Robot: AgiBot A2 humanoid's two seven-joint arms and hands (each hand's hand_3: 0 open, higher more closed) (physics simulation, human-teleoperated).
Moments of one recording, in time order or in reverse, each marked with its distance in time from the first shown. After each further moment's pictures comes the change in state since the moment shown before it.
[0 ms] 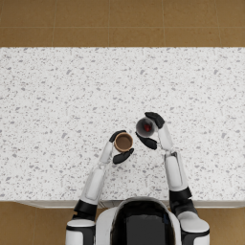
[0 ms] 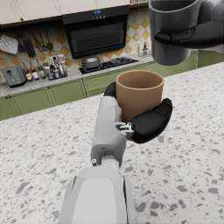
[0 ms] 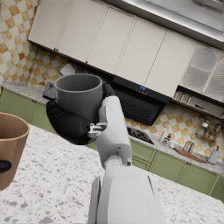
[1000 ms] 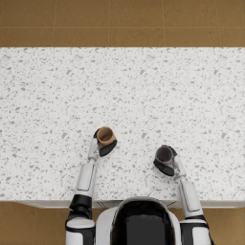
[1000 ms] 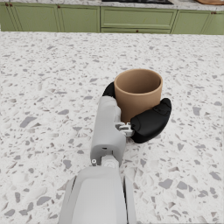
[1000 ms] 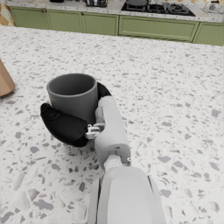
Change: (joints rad) left arm 0.047 -0.052 -0.086 0.369 -0.285 0.013 -0.002; right arm -0.560 0.268 -0.099 -0.022 -0.569 0.057 0.004
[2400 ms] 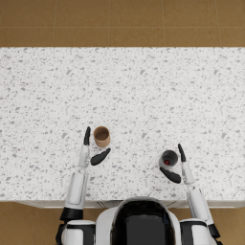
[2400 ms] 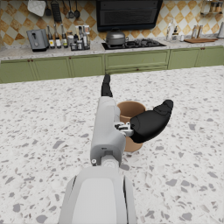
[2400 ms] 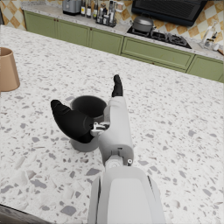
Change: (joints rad) left arm -0.179 -0.133 -0.098 -0.381 0.000 0.018 0.004; right arm -0.174 0.170 -0.050 0.244 0.000 -0.153 -0.009
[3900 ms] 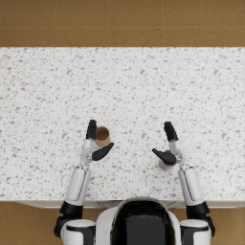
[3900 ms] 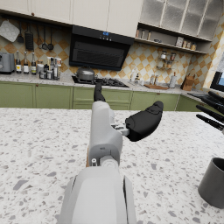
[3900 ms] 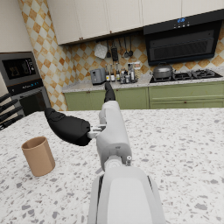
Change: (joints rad) left arm 0.122 -0.038 0.068 -0.147 -0.267 0.101 0.101; right arm 0.440 -0.127 0.115 -0.078 -0.299 0.100 -0.101
